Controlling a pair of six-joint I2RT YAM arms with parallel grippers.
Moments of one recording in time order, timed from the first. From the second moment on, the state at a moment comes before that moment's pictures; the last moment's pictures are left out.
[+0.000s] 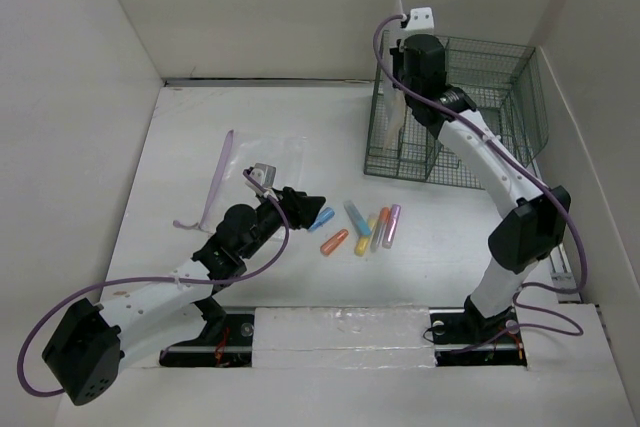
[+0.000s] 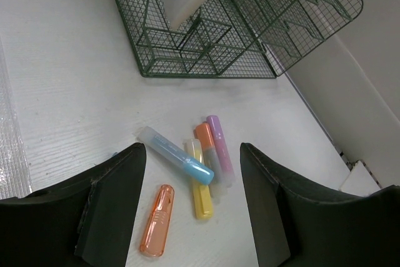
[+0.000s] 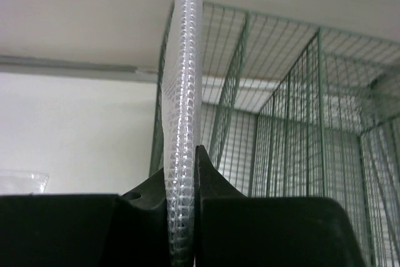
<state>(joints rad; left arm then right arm) -0.76 0.87 0.34 0.49 -0.08 -0.58 0.43 1.75 1.77 -0.29 0.46 0.03</state>
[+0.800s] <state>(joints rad) -0.76 0.87 0.34 0.49 -0.08 -0.58 0.40 1.72 1.55 0.08 0.48 0.00</state>
